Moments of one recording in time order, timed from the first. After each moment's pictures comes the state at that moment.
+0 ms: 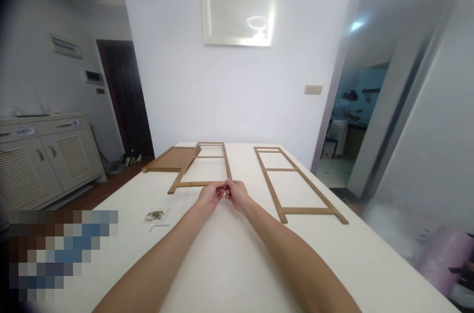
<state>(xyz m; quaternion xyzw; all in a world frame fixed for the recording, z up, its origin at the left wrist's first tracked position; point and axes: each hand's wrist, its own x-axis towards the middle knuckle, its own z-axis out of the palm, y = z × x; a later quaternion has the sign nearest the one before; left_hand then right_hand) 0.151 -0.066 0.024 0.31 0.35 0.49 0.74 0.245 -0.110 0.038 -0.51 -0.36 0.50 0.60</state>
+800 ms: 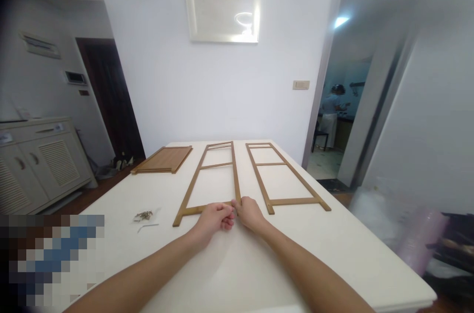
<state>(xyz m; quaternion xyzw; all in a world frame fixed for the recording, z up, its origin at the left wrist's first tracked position) 0.145 -0.179 0.033 0.57 0.37 0.30 0.67 0.292 -0.206 0.023 -0.78 -0.50 0.19 0.33</state>
